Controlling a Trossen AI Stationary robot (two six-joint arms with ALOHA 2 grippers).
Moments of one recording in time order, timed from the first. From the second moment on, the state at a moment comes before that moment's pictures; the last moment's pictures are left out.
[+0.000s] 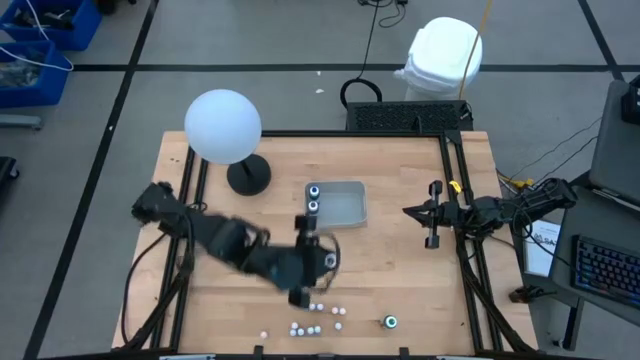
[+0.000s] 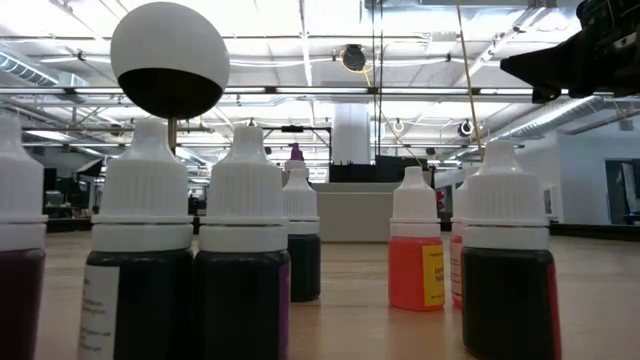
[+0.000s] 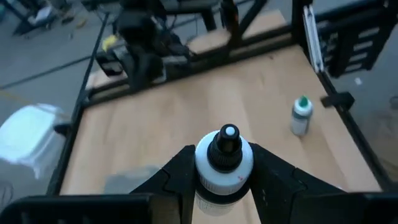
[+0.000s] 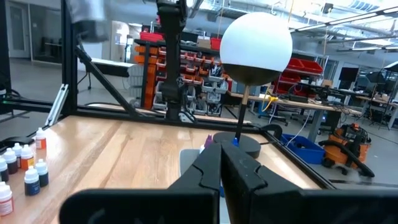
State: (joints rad) left arm -0.45 1.82 2.05 -0.86 -0.45 0.02; right arm 0.31 0.13 0.02 0.24 0.42 -0.19
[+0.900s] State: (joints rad) left arm -0.29 1.38 0.93 0.23 -0.32 -0.10; right arm 0.31 0.14 0.02 0.21 0.42 -0.16
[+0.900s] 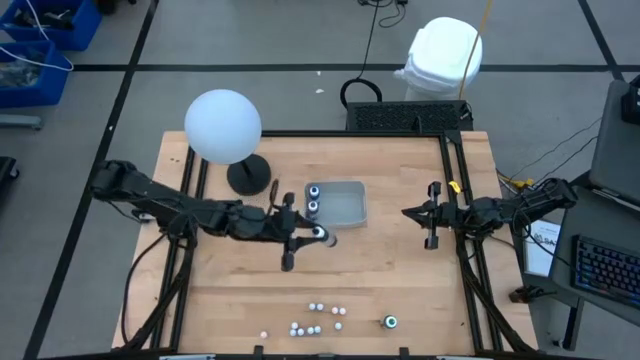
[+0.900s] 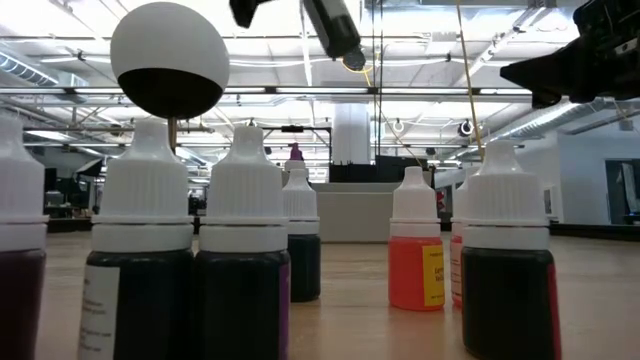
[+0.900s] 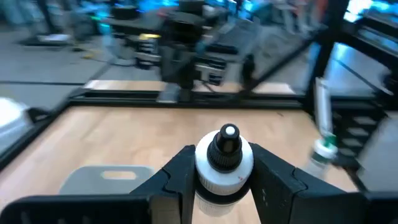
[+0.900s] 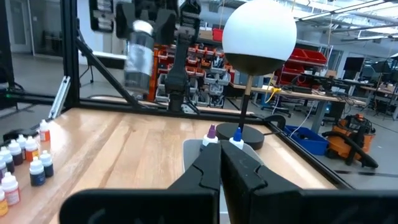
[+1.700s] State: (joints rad) left arm -0.30 1.50 0.88 0.34 -0.63 -0.21; right arm 0.31 0.14 0.02 0.21 0.42 -0.15
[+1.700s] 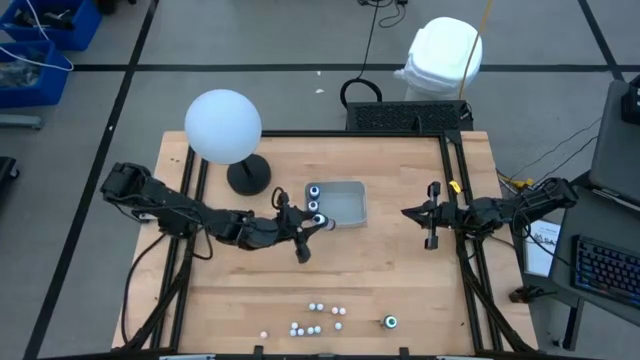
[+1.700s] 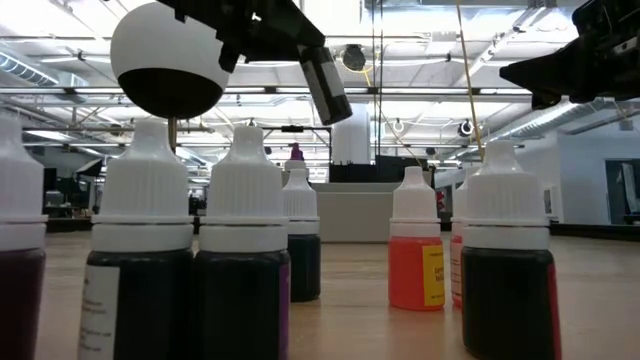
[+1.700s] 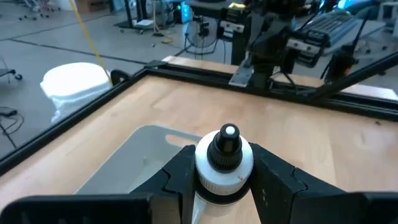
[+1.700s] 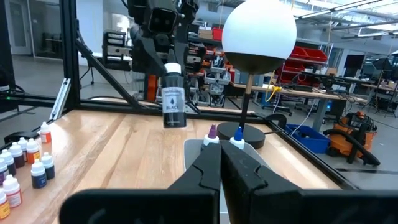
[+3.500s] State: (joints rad) left arm 0.04 1.59 1.10 0.01 -0.17 0.15; right arm 0.31 0.15 0.02 0.21 0.42 -0.18
